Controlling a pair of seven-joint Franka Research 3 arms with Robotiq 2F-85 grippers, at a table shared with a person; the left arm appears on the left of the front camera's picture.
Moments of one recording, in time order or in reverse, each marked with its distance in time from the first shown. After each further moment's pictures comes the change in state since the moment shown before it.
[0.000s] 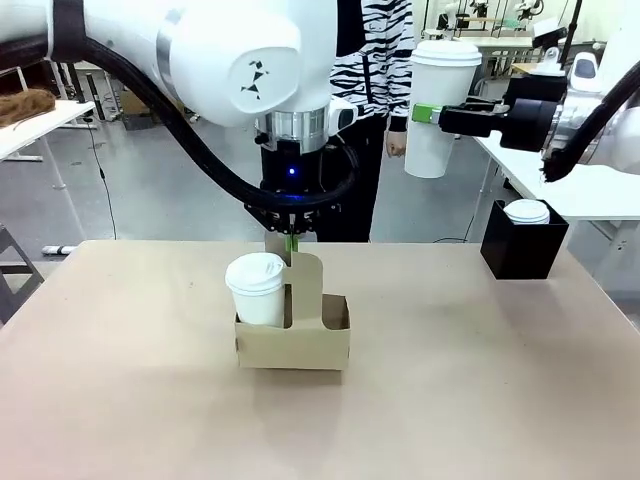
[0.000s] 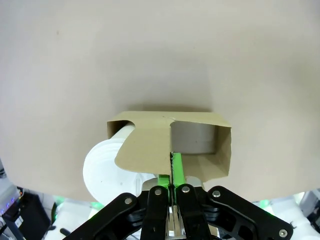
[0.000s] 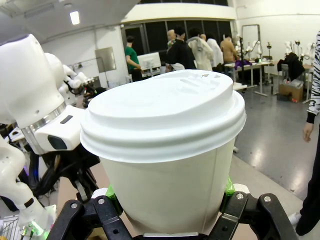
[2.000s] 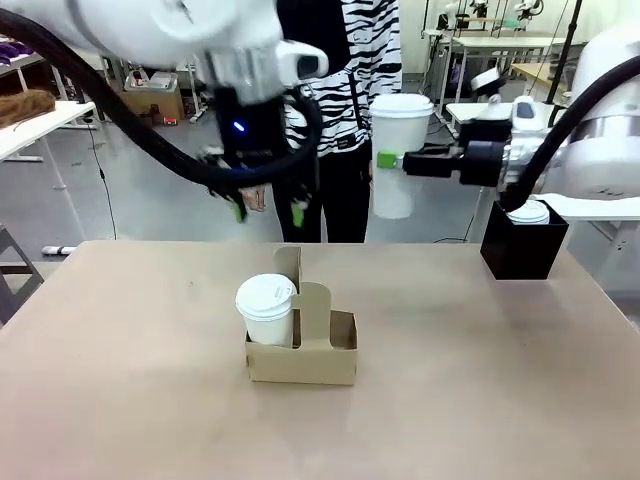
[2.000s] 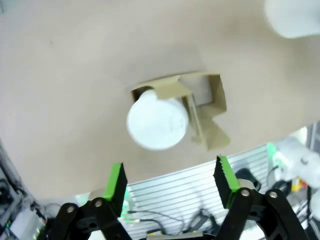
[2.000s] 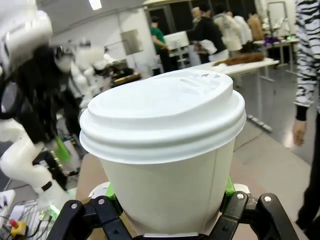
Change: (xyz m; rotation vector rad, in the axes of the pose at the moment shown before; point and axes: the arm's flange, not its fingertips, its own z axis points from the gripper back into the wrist) left arm -0.021 0.069 0.084 -0.152 0.022 -0.256; right arm -0.067 -0.007 -0.053 0.169 0.106 -0.093
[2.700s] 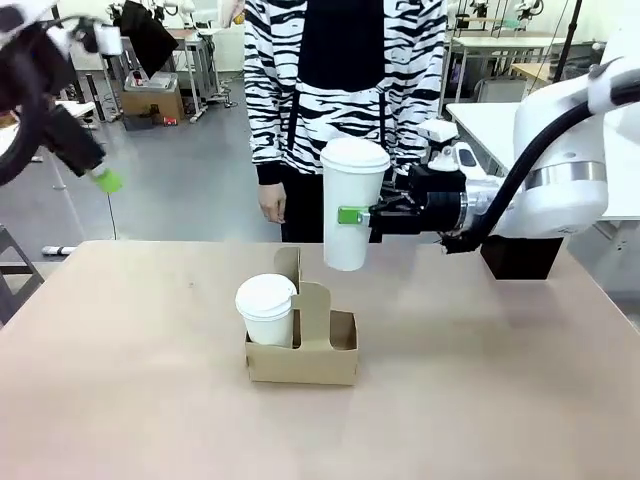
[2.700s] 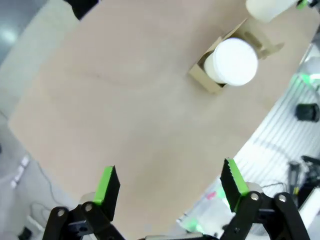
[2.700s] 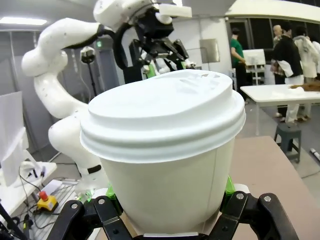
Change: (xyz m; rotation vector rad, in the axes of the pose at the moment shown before) left arm -0.063 0.228 0.034 -0.132 -0.214 -0.569; right arm -0.062 0.035 -0.054 0.384 -0.064 0.078
